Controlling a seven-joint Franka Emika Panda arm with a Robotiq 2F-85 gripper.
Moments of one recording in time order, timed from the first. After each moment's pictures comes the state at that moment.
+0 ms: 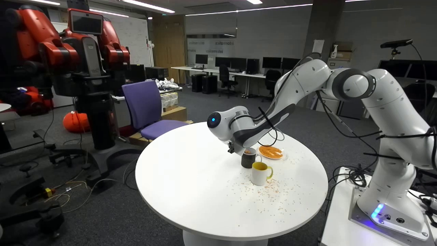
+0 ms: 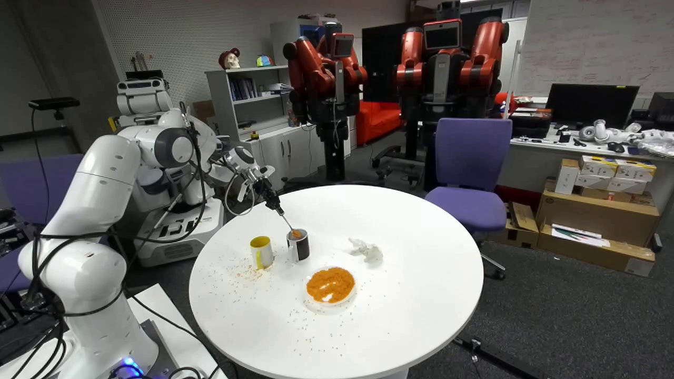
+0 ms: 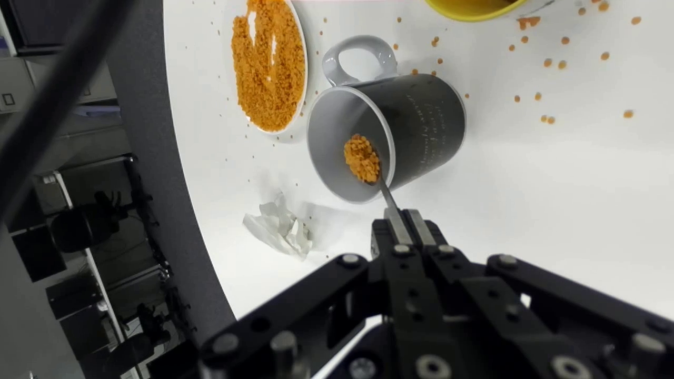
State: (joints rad) arm 0.36 0.70 0.13 -1.52 -0.84 1.74 0.87
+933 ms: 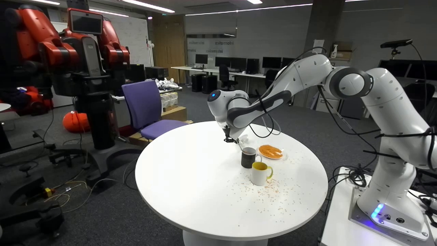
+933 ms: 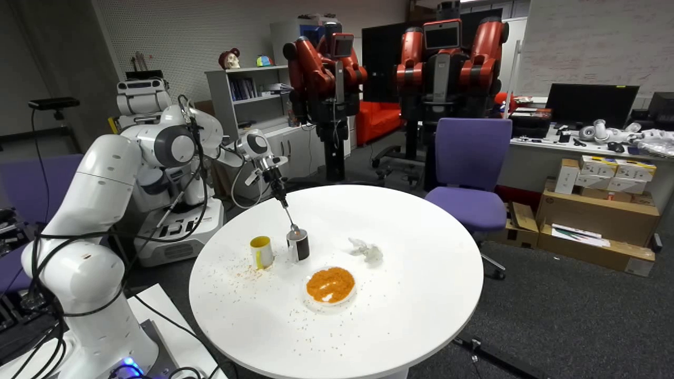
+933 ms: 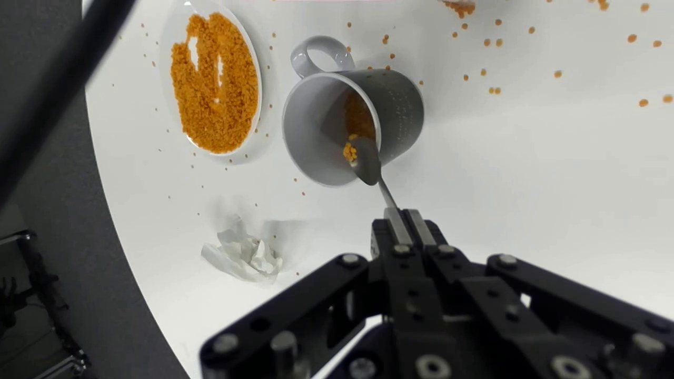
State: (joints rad) arm 0.31 0.69 0.08 -1.40 -0.57 1.78 0.72
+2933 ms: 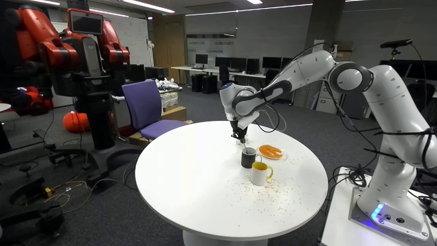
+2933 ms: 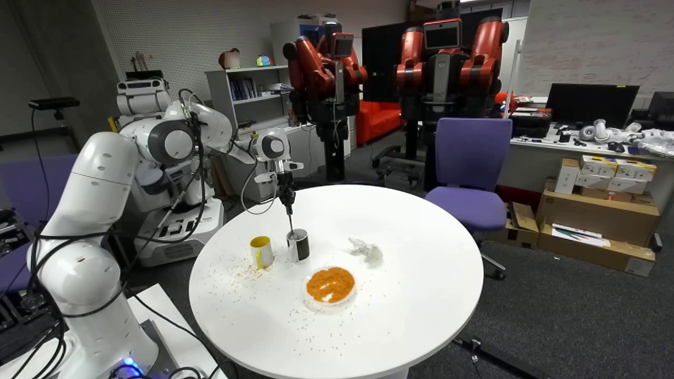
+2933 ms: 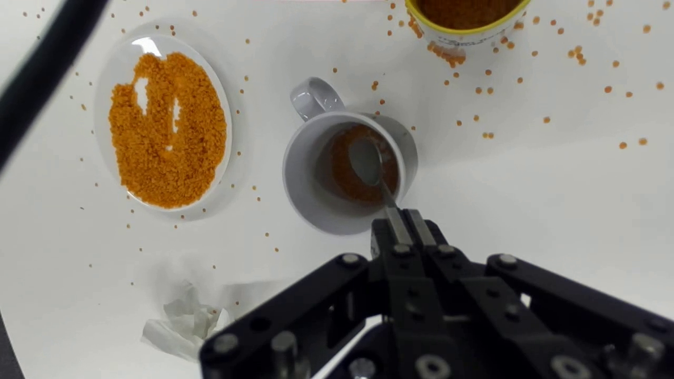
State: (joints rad) arm 0.21 0.62 0.01 -1.49 -0.29 1.86 0.48
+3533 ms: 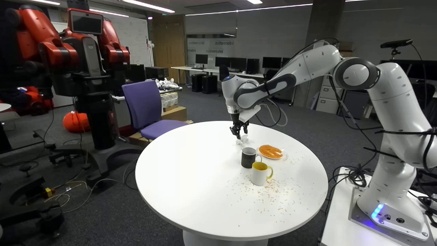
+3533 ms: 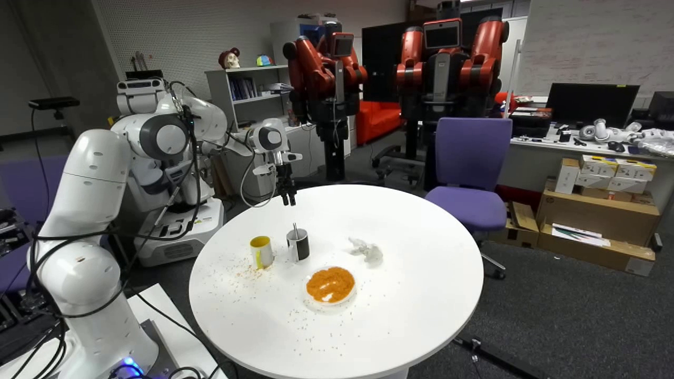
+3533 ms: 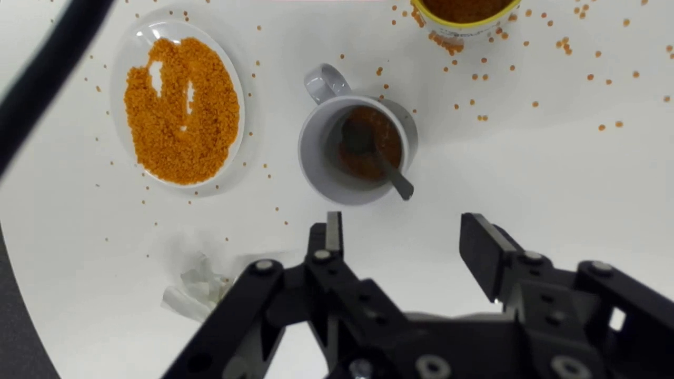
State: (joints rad) arm 0.21 0.56 0.01 -1.50 -0.29 1.86 0.45
